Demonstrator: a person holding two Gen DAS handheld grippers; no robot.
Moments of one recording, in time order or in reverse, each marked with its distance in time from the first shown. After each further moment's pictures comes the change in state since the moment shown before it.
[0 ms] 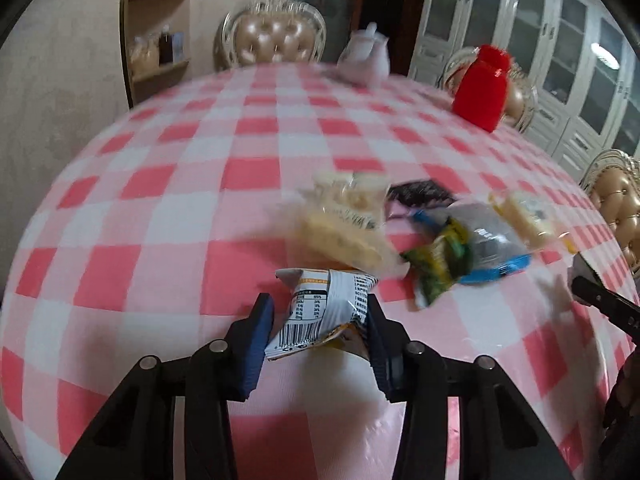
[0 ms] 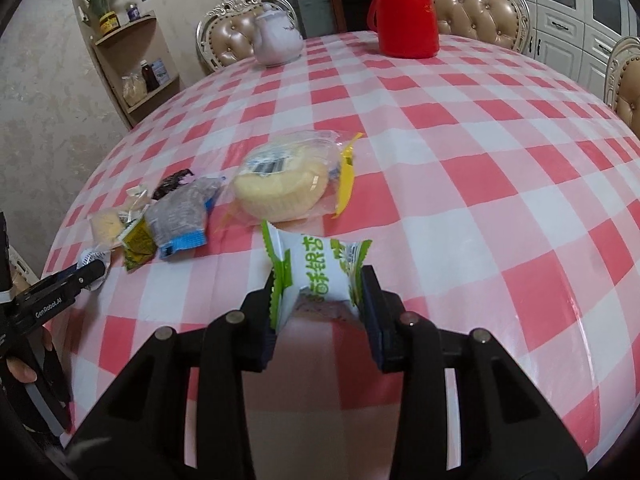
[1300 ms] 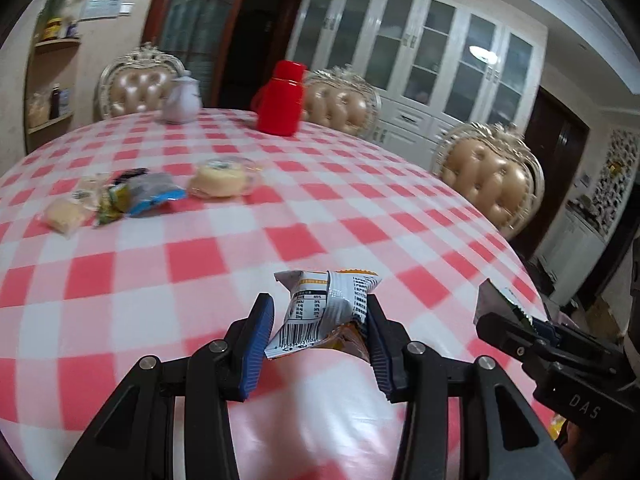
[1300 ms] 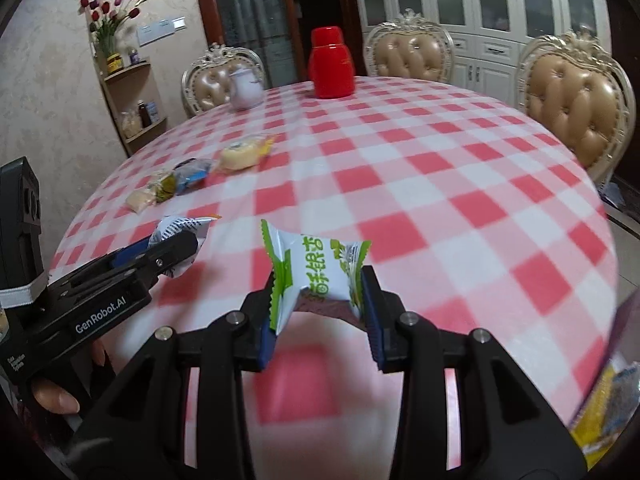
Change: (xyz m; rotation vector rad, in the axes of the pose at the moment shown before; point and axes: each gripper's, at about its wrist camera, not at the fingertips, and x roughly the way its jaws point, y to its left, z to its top) left arm -0.120 -0.220 -0.120 0.161 -0.128 -0.405; right arm -0.199 -0.073 -0.152 0.066 -0.176 -0.140
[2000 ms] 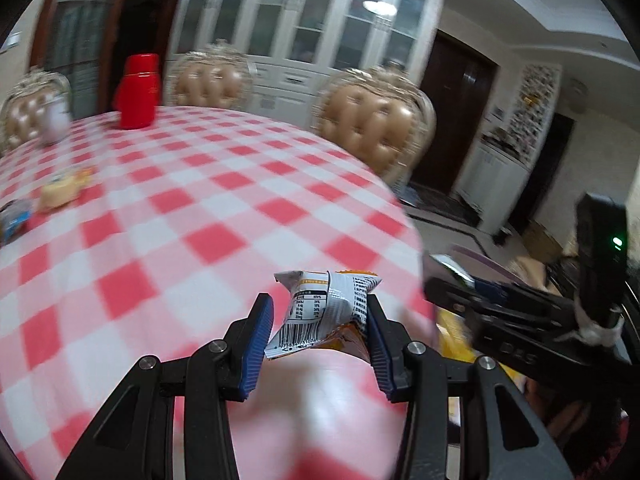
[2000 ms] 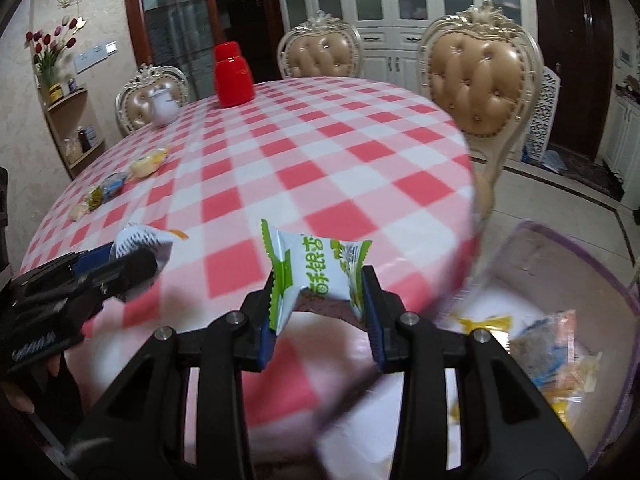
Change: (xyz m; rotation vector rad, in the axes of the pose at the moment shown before) left arm -0.011 -0.167 -0.034 0.231 0.131 -0.313; right arm -0.081 -0.133 -0.044 0.108 -0.003 -0.203
